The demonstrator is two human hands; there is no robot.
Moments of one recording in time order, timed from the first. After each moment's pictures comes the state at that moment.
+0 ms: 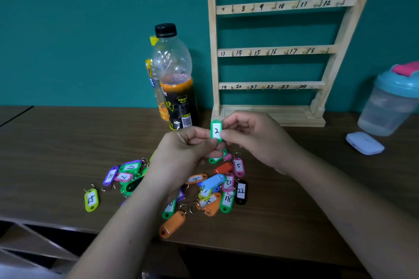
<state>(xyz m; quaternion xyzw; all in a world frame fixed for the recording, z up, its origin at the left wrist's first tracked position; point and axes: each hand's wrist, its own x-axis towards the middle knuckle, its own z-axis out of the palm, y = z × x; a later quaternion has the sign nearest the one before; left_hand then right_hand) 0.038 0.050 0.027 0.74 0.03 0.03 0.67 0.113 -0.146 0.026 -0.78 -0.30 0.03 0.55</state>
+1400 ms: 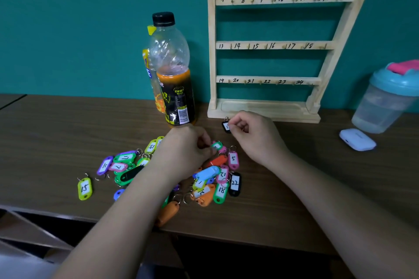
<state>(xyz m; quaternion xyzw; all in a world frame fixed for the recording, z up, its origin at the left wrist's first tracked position) 0.061 0.053 0.009 0.97 -0.01 0.10 0.23 0.136 -0.147 -0.015 -0.90 -0.21 -0.14 0.37</state>
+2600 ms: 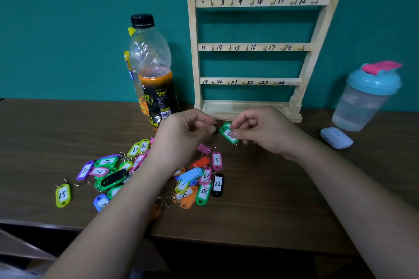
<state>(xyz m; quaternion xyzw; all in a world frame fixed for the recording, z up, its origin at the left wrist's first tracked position) 0.075 0.025 0.018 0.87 -0.05 0.15 0.47 0.128 -0.203 0.030 -0.87 -0.21 0.05 0.44</state>
